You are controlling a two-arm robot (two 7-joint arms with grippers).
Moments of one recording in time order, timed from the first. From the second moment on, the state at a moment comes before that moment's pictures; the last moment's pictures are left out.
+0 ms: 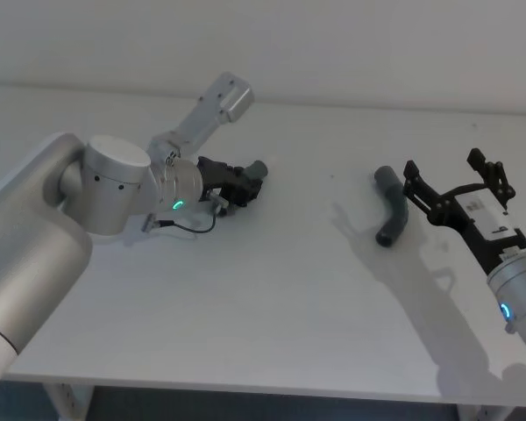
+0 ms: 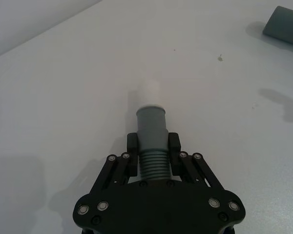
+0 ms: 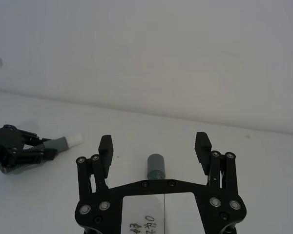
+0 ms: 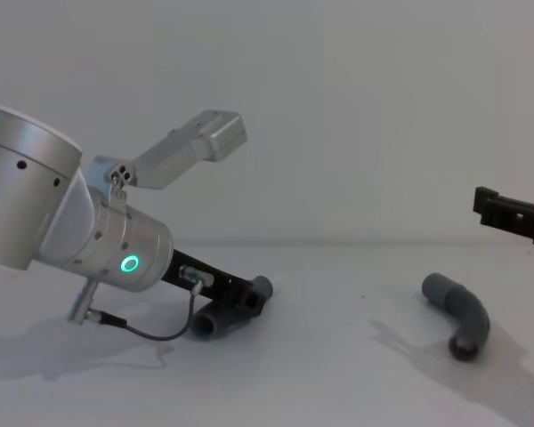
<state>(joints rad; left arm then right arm) -0.63 0.24 0.56 -1.24 -0.25 0.61 -0.34 -0.01 0.34 -0.23 -1.76 0.28 0.03 0.07</state>
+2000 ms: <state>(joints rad) -0.63 0.24 0.56 -1.24 -0.25 0.61 -0.34 0.24 0.26 -0.27 -1.53 0.26 0.49 0.10</state>
